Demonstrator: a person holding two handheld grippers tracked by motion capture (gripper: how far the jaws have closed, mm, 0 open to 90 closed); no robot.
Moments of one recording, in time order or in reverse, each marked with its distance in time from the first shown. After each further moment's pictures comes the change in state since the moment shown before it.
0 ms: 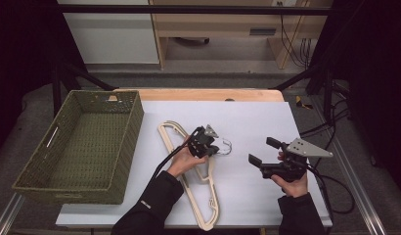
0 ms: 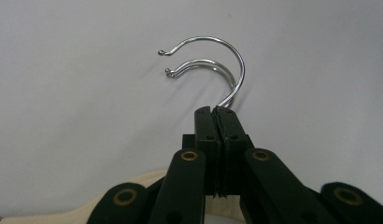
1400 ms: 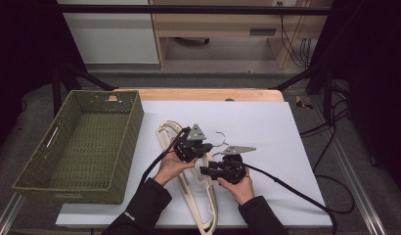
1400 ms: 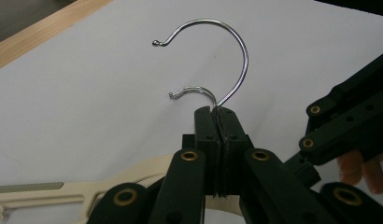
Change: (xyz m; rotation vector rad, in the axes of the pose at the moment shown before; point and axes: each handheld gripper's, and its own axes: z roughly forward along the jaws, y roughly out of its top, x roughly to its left) left arm -0.016 -0.011 -0.059 -0.162 0.036 0.013; right arm 0.059 -0.053 0.130 0.352 0.194 0.202
